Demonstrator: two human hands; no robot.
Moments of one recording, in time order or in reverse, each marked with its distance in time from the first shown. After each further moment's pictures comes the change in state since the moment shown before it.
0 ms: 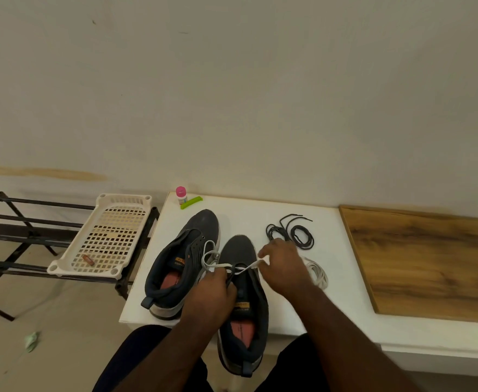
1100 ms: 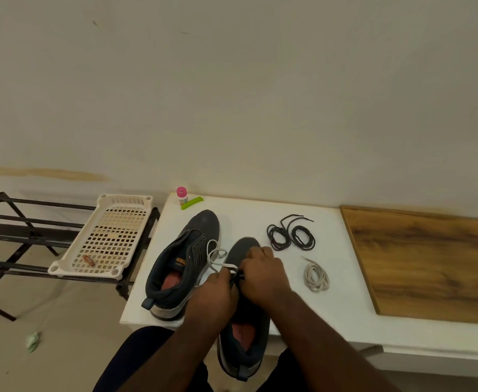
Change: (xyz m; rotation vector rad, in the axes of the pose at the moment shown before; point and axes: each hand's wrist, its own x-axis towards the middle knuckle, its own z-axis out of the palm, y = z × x) left_hand 0.002 -0.005 0.013 0.030 0.014 0.058; right_hand -0.013 -0.046 0.007 -0.159 -0.128 -0.139
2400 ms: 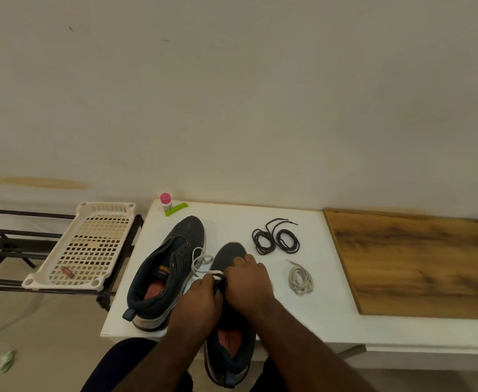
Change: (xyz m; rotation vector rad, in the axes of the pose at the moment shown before) left_hand 0.001 0.005 -0.001 -0.067 0.013 -0.017; right_hand -0.001 -0.004 0.003 -0.076 0.024 0.003
